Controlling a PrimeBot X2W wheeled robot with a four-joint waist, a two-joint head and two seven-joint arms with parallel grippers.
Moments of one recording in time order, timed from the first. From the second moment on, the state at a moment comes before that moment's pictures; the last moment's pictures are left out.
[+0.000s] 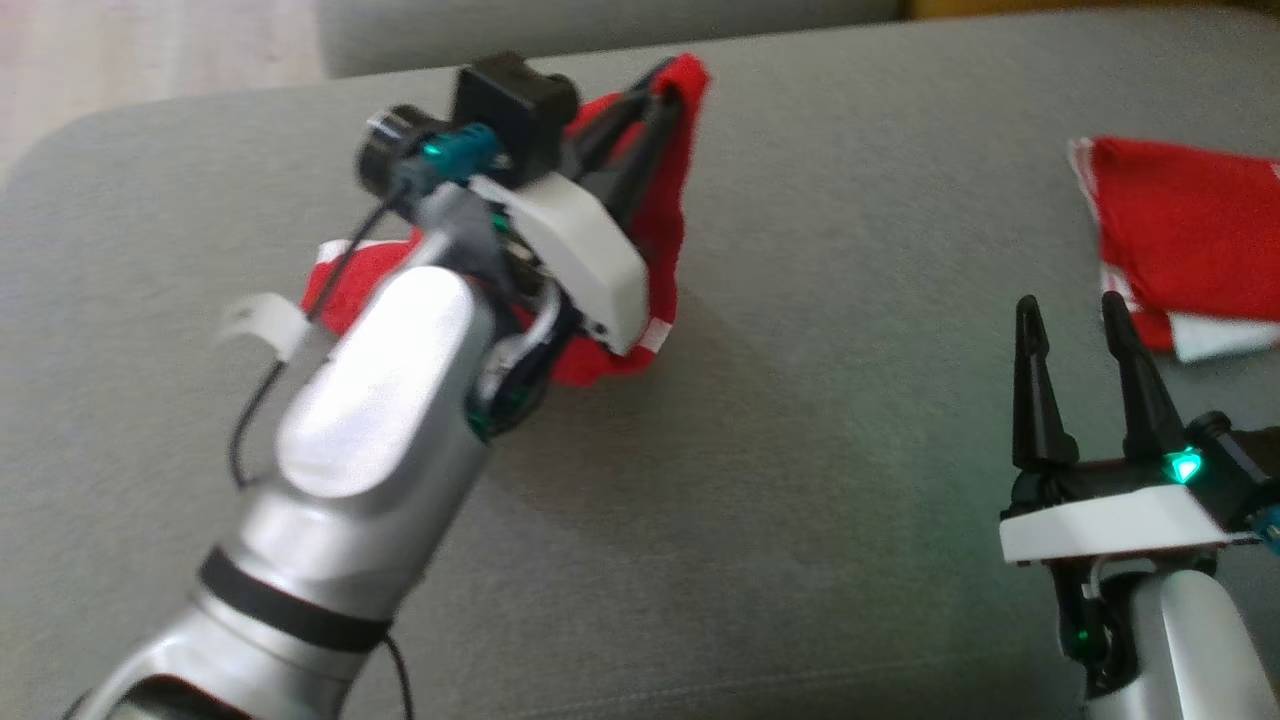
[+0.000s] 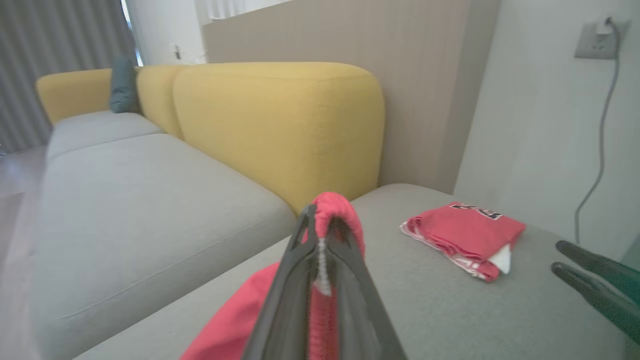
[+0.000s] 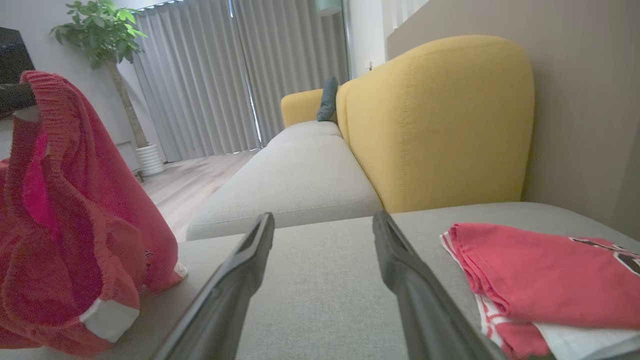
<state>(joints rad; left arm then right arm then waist) -0.77 0.10 -0.62 0.30 -0.41 -0.08 0.09 -0.07 -0.05 -0.01 0.03 0.19 0.12 -0.14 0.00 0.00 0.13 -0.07</state>
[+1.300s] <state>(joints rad) -0.50 0.09 -0.84 0.47 -0.59 0.09 -0.25 -0.05 -0.05 0.03 0.14 0.21 0.12 -0.20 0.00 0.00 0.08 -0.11</state>
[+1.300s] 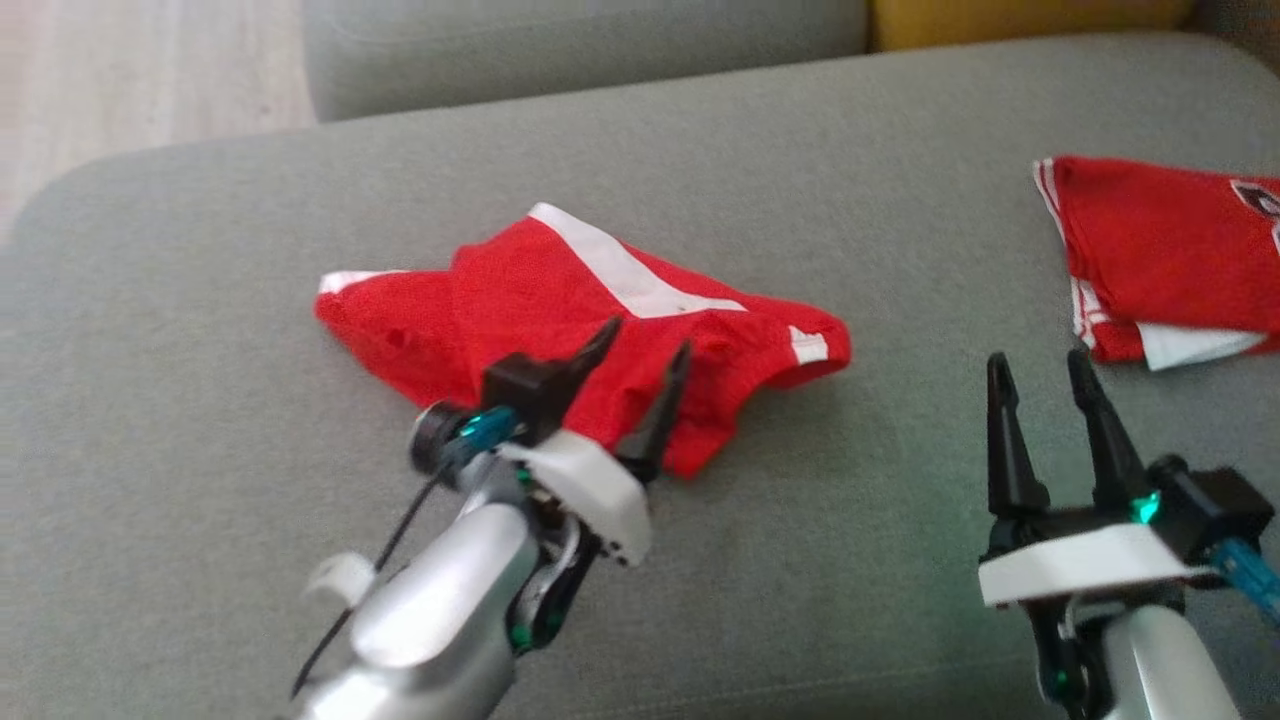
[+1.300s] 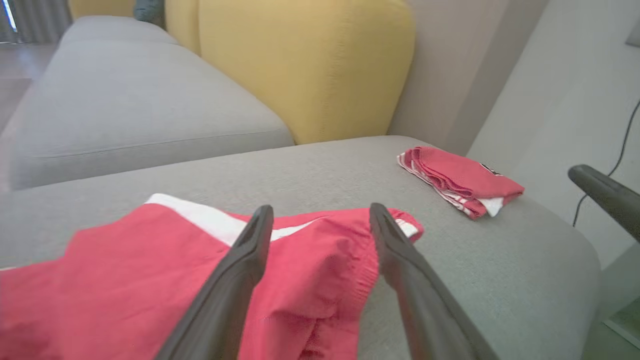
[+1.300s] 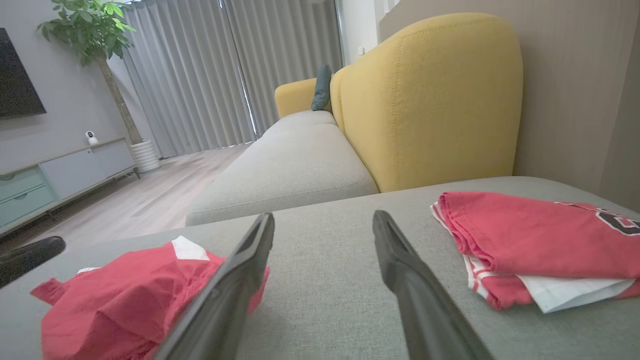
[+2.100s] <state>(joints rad) 0.01 0.15 -0.39 0.13 -0.42 0.16 -0.25 0.05 -0.05 0.00 0.18 0.20 0.12 -0.22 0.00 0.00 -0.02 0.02</state>
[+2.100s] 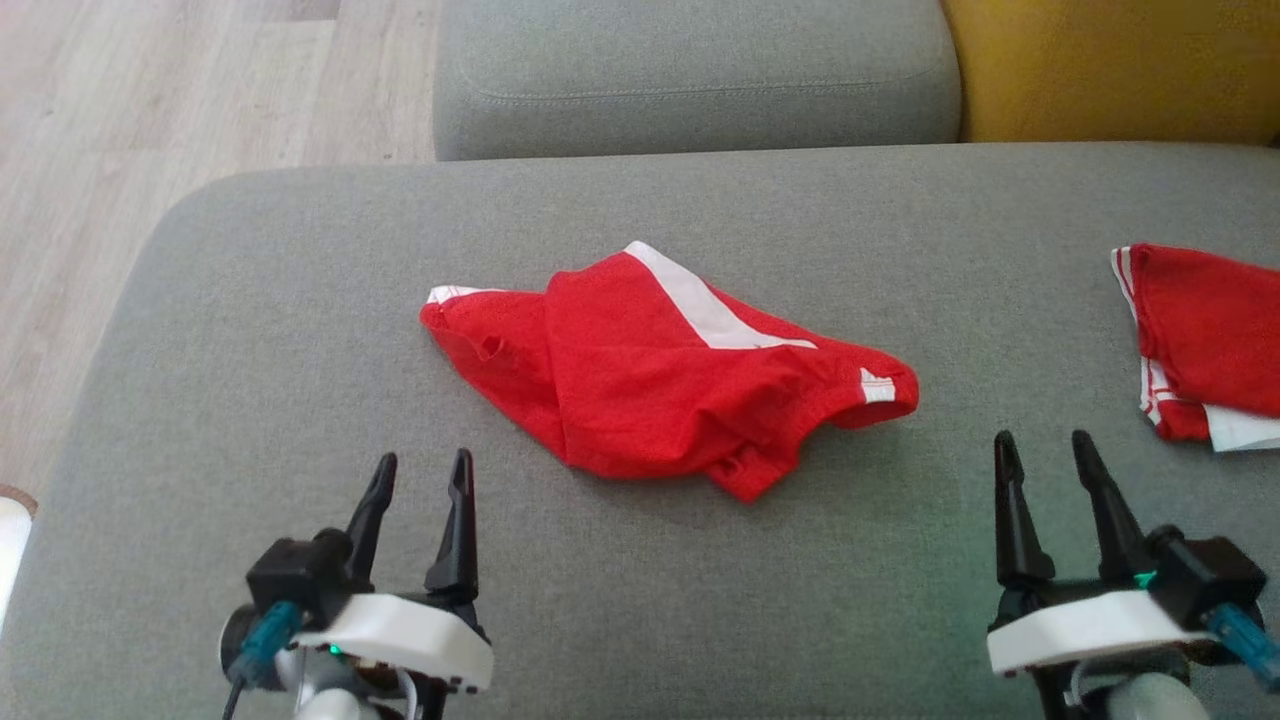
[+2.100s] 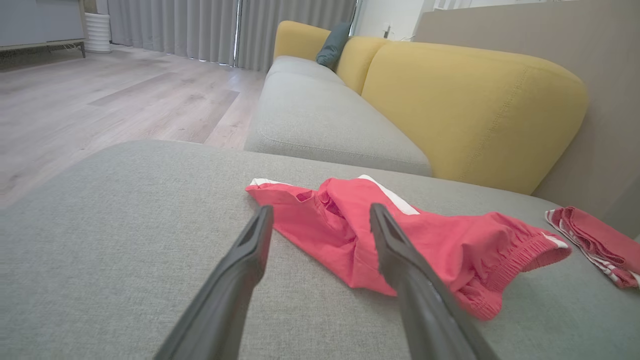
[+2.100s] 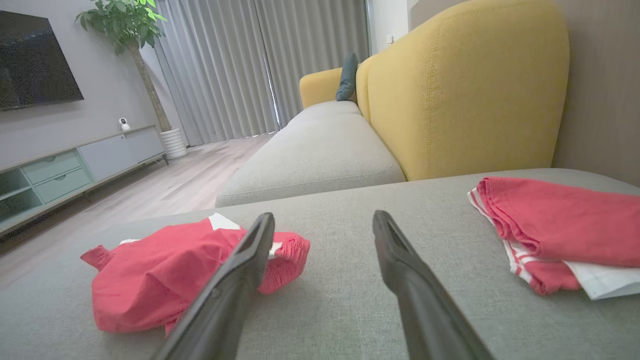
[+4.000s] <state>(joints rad) -0.03 0.05 -0.27 0.16 -0.30 0.06 -0.25 -0.36 -0.05 0.35 0.71 0.32 0.12 -0.21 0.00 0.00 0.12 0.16</state>
